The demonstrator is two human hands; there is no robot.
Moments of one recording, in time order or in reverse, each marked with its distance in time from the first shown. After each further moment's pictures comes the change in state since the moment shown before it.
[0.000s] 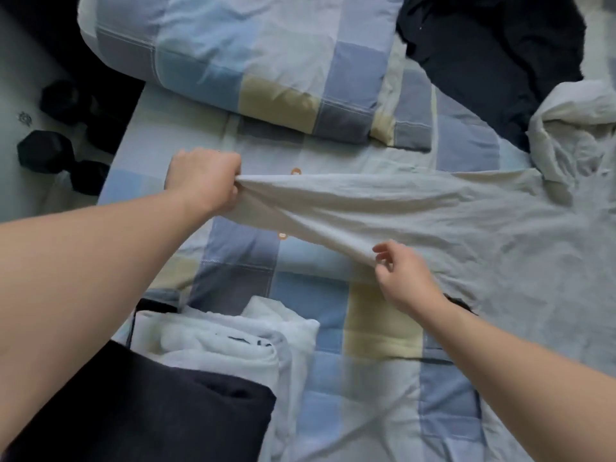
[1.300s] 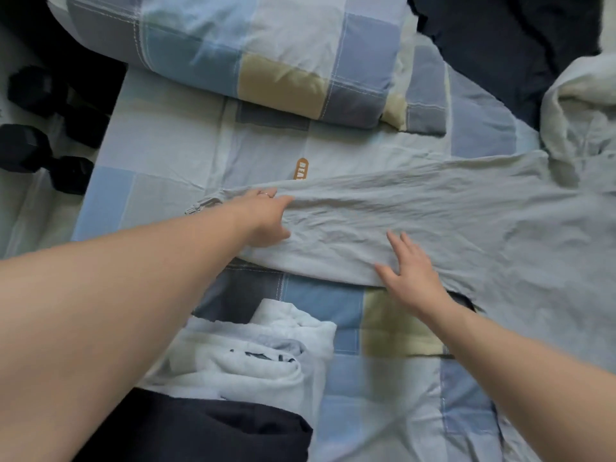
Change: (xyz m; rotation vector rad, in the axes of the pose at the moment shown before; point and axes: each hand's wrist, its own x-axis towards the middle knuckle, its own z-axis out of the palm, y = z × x) left_hand 0.012 0.036 0.061 -0.126 -0.567 0.244; right_hand 0.025 0.022 0.042 -0.150 -0.033 0.078
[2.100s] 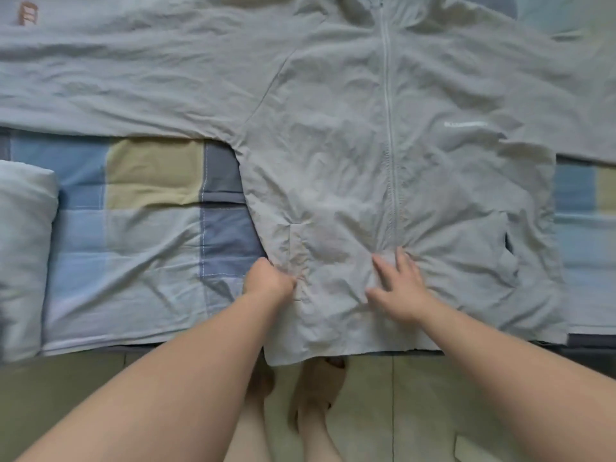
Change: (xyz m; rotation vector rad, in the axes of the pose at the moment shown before) left_hand -0.072 0.518 0.308 -0.976 -0.008 -0.562; right_hand -0.193 0.496 -0.027 -0.078 -0.287 0.177
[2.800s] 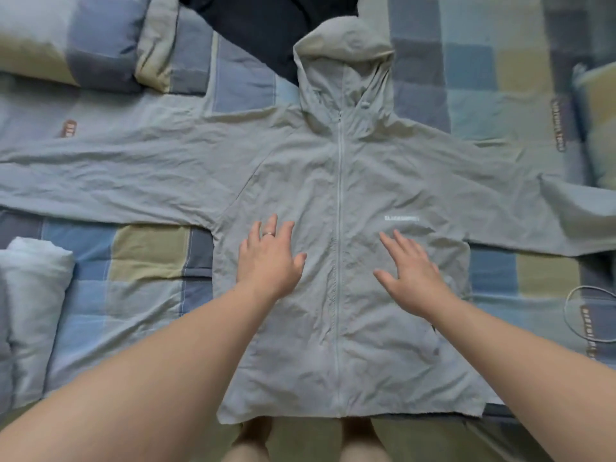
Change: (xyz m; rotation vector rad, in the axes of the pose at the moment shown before) left_hand -0.081 0.196 -0.049 0.598 0.276 0.581; right_hand -0.022 0.004 -0.227 -0.064 0.250 -0.194
